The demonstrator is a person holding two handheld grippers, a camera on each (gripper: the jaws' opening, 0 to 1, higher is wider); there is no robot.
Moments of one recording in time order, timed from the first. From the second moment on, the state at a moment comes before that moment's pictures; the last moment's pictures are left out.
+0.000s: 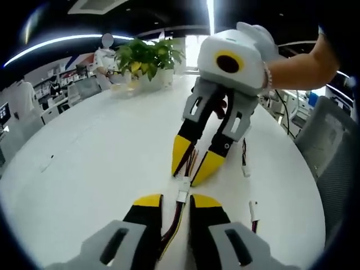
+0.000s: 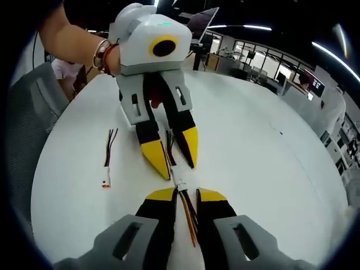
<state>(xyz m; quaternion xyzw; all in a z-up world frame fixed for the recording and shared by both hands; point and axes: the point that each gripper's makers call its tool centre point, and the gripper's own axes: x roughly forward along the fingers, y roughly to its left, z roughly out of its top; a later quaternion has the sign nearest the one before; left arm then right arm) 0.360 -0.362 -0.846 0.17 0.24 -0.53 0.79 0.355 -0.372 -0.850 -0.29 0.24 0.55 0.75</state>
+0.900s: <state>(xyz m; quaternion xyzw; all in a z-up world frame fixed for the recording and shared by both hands) 0.336 -0.354 -0.785 0.15 0.17 -0.52 0.82 0.336 -0.394 -0.816 -0.28 0.23 0.53 0.77</state>
